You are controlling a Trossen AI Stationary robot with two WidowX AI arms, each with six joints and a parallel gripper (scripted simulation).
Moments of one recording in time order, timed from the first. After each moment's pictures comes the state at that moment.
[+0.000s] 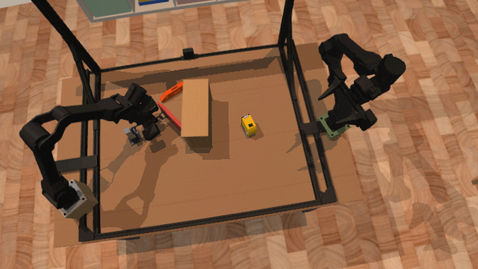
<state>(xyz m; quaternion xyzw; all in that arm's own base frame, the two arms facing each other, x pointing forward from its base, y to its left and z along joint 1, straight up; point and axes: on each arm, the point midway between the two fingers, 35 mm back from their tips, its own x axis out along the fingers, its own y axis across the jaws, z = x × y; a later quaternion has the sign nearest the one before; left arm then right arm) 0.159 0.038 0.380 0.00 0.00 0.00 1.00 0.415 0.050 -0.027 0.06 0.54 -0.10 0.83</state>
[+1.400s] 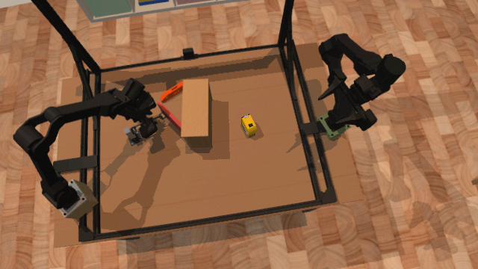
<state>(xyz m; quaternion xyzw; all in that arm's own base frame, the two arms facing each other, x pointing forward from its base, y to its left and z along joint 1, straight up) 0.159 0.038 0.380 0.00 0.00 0.00 1.00 0.411 0.050 0.004 0.06 0.56 -0.10 0.82</state>
